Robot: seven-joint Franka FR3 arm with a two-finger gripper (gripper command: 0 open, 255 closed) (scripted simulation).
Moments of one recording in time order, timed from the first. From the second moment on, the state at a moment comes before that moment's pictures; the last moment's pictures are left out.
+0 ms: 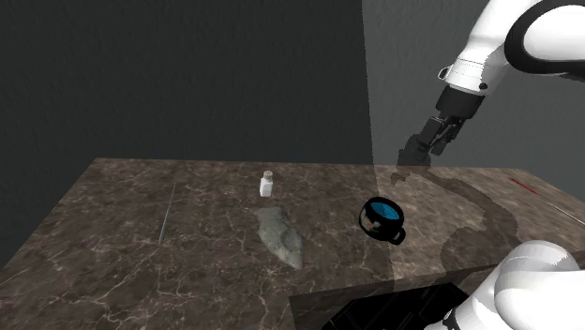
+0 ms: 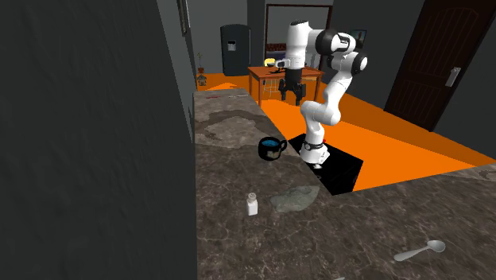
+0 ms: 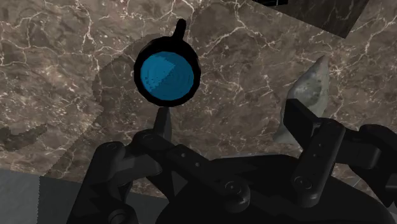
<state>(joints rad) -0.02 -0.81 0.01 -2.29 0.03 1.49 0.04</state>
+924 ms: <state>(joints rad) 0.00 -0.45 0.14 -2.21 0.07 1.77 0.20</state>
